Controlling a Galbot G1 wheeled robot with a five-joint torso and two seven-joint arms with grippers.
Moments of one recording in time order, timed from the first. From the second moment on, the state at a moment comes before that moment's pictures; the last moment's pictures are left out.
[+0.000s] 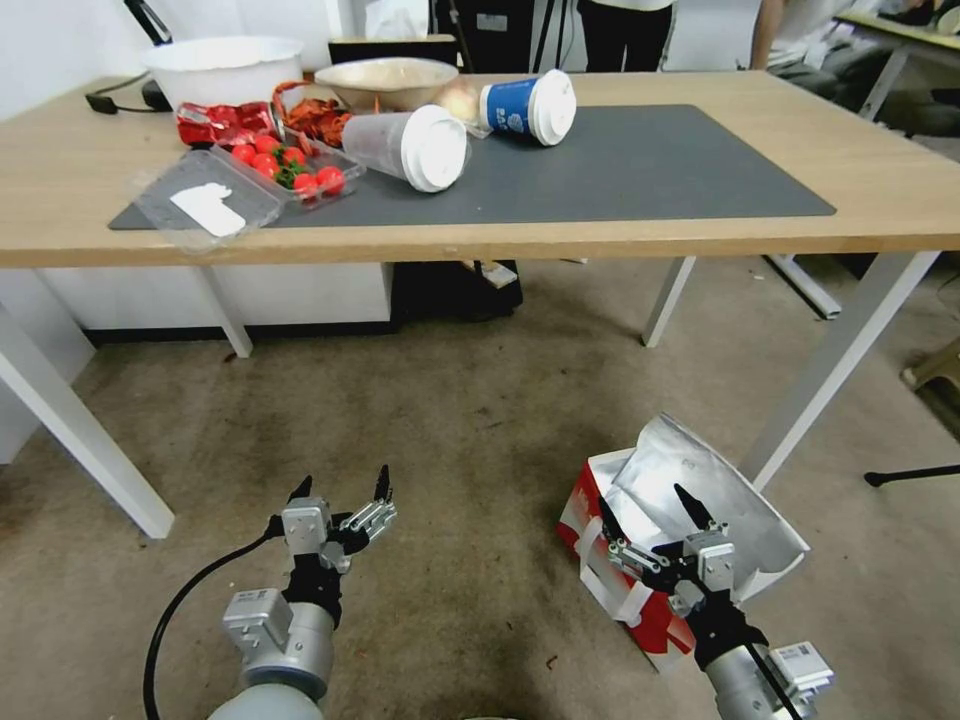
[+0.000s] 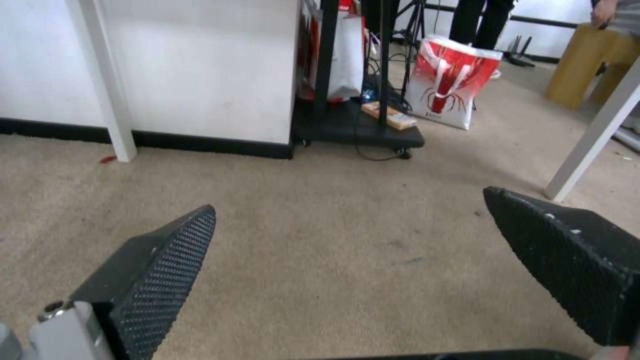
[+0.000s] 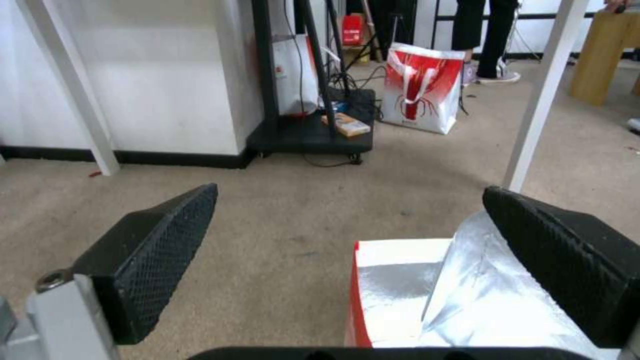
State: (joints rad) left arm 1.77 -1.29 -0.33 -2.29 -0.33 0.10 -0.35; right arm -1.87 1.61 0.67 2.23 0.07 0.04 -0.35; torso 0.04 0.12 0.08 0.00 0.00
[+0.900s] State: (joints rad) left arm 1.78 -1.29 -0.33 -2.30 -0.33 0.09 -0.35; right arm -1.88 1.61 0.67 2.24 0.07 0.06 -0.36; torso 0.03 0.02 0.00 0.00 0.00
